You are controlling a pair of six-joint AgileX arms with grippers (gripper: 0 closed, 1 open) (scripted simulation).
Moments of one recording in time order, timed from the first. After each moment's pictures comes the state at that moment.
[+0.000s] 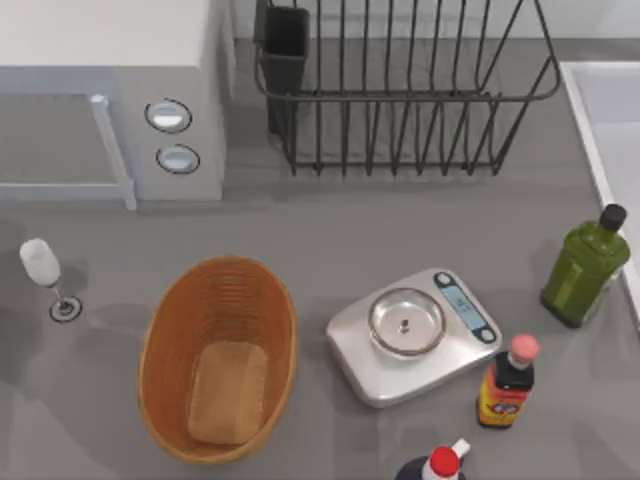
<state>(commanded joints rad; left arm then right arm) 0.35 1.96 1.14 -0.69 0.18 0.80 0.00 0.00 0.00 0.00 0.00 0.00</state>
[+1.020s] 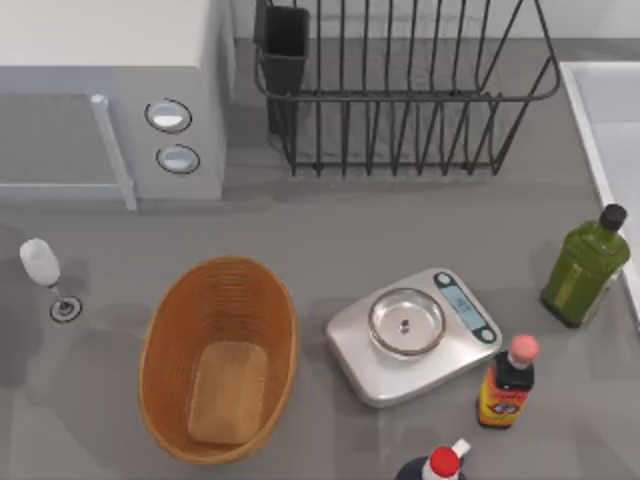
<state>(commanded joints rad) 0.37 1.93 1.16 -0.80 0.15 0.78 0.00 0.00 0.00 0.00 0.00 0.00</state>
